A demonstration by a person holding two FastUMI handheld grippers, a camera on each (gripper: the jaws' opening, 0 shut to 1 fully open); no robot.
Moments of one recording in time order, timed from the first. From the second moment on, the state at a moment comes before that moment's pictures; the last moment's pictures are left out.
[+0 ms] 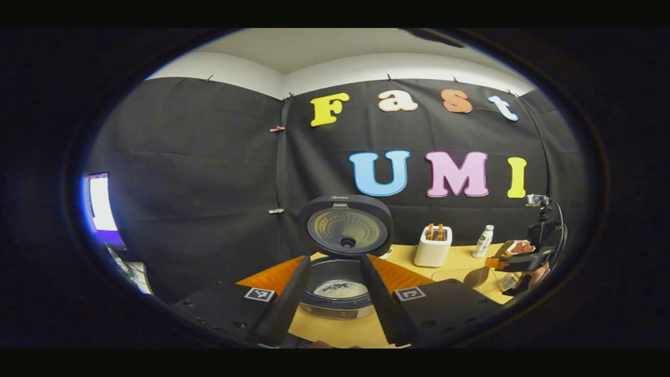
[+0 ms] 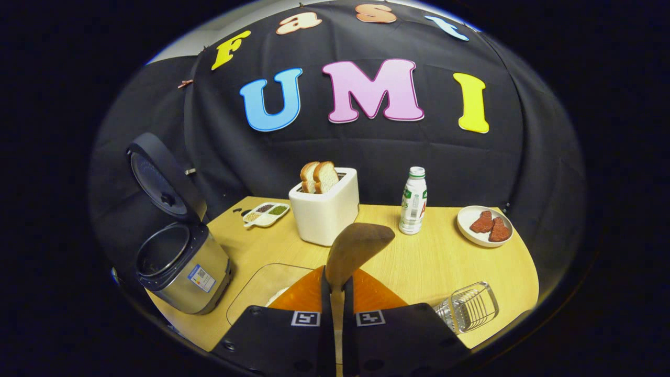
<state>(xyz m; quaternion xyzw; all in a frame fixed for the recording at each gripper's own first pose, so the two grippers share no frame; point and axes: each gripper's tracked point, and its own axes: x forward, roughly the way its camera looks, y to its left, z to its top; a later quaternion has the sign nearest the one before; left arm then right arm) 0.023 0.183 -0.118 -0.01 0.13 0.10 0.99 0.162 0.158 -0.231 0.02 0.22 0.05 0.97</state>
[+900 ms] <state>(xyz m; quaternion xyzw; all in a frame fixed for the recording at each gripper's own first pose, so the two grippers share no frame) 0.029 0.198 -0.133 -0.05 0.14 0.11 0.98 0.149 0.247 -0.269 0.08 0.27 0.11 0.95</state>
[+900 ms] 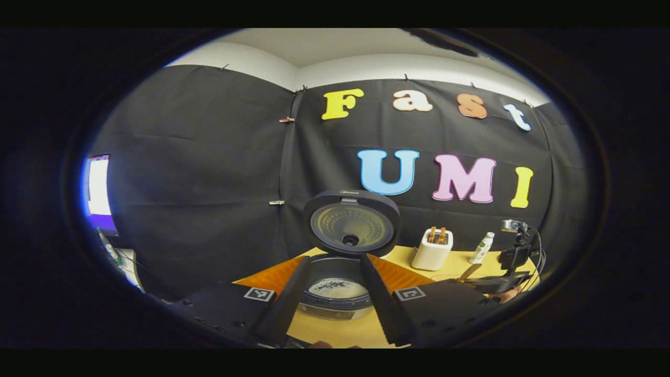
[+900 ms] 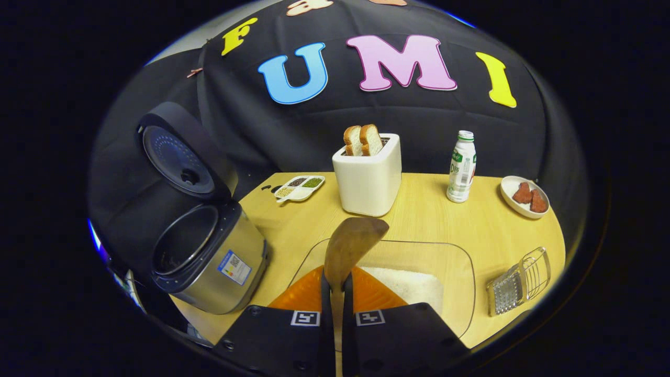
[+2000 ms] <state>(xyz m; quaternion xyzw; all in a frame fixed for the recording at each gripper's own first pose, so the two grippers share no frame) 0.020 0.179 -0.117 -0.03 0.13 0.09 0.99 0.164 0.198 -0.191 0.33 0.23 0.05 0.91</state>
